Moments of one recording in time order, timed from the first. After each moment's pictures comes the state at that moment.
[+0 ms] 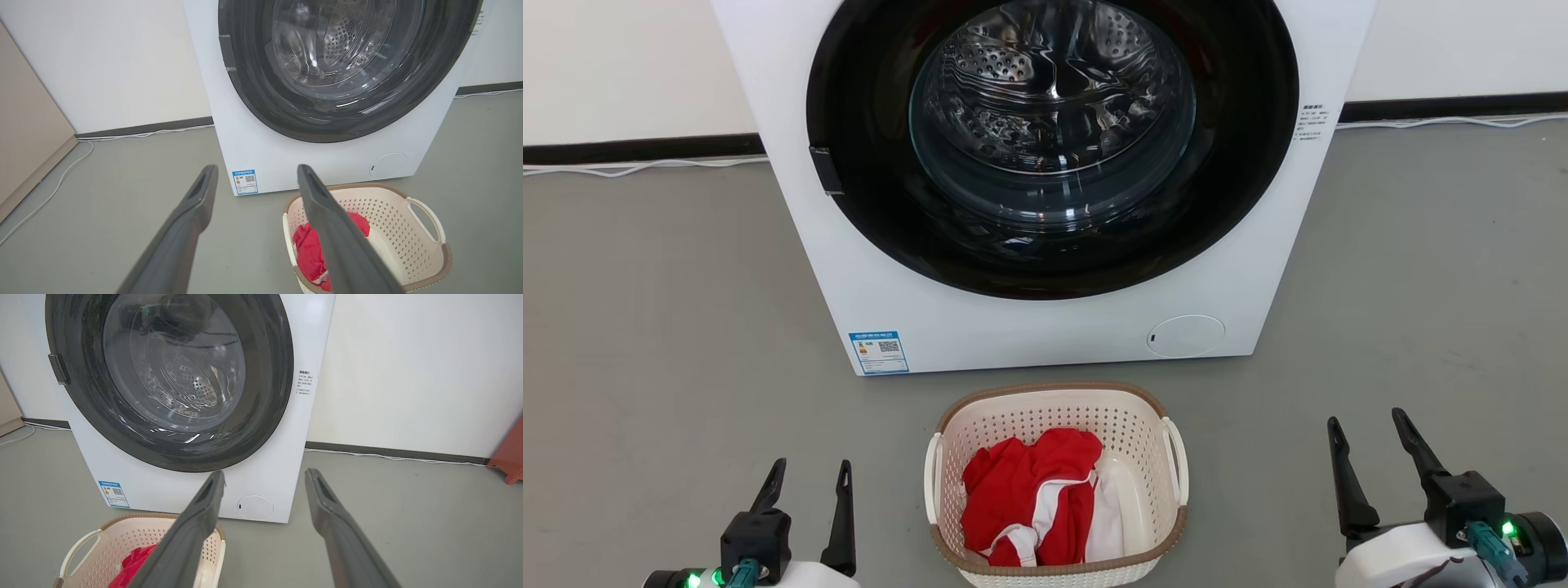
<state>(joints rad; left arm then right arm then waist) 0.01 0.11 -0.05 0.31 -0.05 0.04 -0.25 -0.05 -0.04 -0.16 0.34 -0.12 0.12 -0.25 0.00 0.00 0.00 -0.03</state>
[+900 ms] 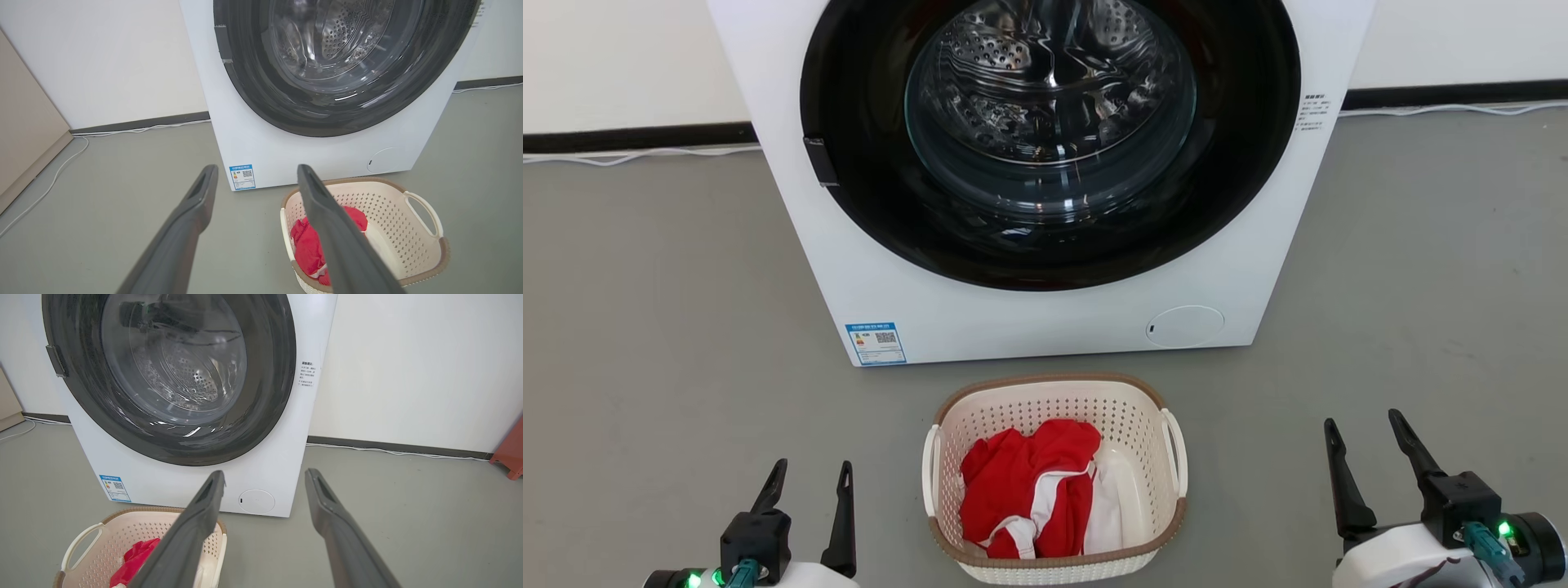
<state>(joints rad) 0.01 0.10 -0.03 0.31 -0.03 0.02 -0.25 -0.05 -0.04 -0.15 0.34 -0.12 0.12 -0.25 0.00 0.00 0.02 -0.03</state>
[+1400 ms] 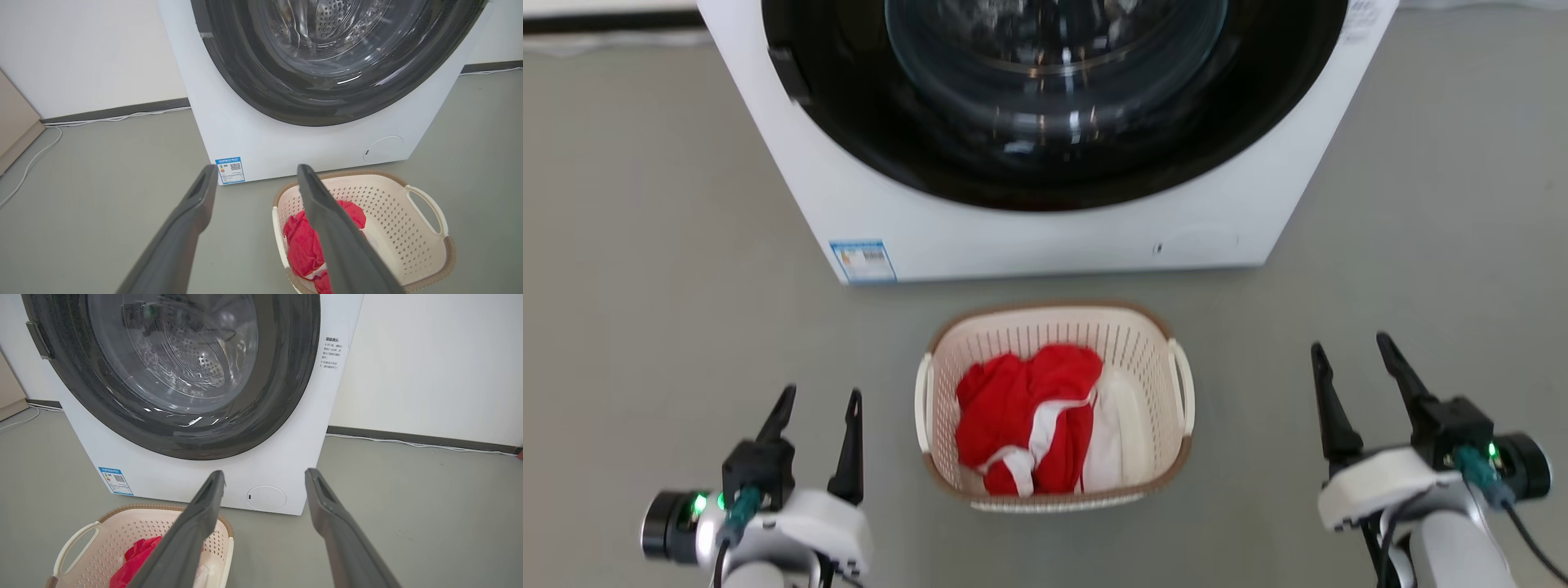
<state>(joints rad) -0.13 0.10 -0.03 0.35 -0.03 -0.02 -0.25 -0.19 -0.04 -0.13 0.38 -0.11 0.12 -0.25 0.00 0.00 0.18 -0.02</state>
